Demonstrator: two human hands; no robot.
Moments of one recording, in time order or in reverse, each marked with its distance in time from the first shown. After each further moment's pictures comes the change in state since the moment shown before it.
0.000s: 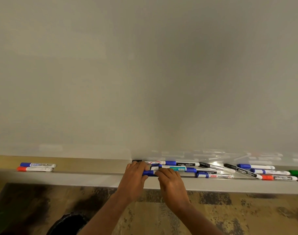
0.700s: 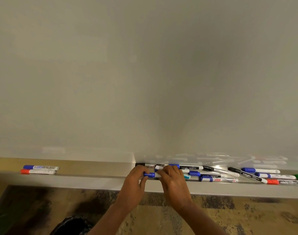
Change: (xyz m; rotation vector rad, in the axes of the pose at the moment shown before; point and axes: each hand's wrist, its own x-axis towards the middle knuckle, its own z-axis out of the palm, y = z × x) left_hand -0.017 0.002 -0.008 -0.371 0.193 -0.017; right_hand 0.016 0.000 0.001 -0.053 0.045 0.007
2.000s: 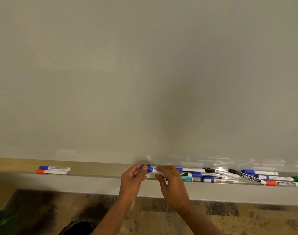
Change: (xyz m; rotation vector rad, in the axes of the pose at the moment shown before) left_hand -0.014 0.041 -0.043 -0.830 0.164 -0.463; right_hand 0.006 -0.040 -0.027 0.483 0.082 0.142
